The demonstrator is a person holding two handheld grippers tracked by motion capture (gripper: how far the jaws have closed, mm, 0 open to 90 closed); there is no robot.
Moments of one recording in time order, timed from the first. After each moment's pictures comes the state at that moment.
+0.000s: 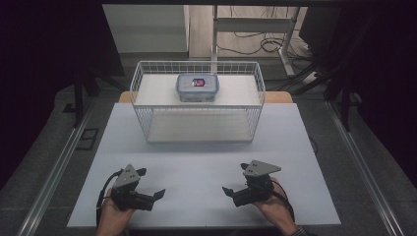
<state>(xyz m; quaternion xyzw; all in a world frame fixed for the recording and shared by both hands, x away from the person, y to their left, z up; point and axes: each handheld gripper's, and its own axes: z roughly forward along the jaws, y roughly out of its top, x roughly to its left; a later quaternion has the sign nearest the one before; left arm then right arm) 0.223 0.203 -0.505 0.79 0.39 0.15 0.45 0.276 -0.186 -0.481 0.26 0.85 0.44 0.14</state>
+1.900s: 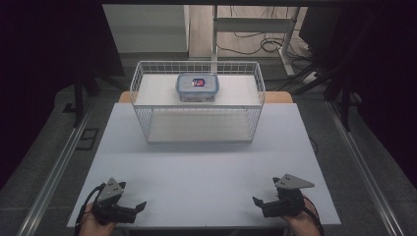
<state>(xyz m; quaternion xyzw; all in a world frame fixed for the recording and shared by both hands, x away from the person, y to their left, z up) 0.194 0.243 -0.533 0.80 0.44 0.16 0.38 0.250 -0.269 -0.503 0.36 0.83 0.39 0.16</state>
